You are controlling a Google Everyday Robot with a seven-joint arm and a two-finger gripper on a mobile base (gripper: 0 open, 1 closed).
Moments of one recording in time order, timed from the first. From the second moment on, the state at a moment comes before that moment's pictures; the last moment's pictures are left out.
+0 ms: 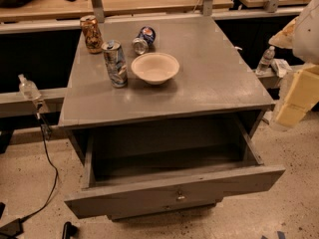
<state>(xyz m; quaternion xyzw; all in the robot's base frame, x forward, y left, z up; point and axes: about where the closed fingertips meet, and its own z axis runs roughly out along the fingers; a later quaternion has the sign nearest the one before) 0.438 -0.212 0.994 -0.60 0.78 -0.06 0.19</state>
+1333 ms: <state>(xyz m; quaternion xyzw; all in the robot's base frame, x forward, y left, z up) 0.428 -0.205 0.828 -0.62 0.77 0.06 0.14</state>
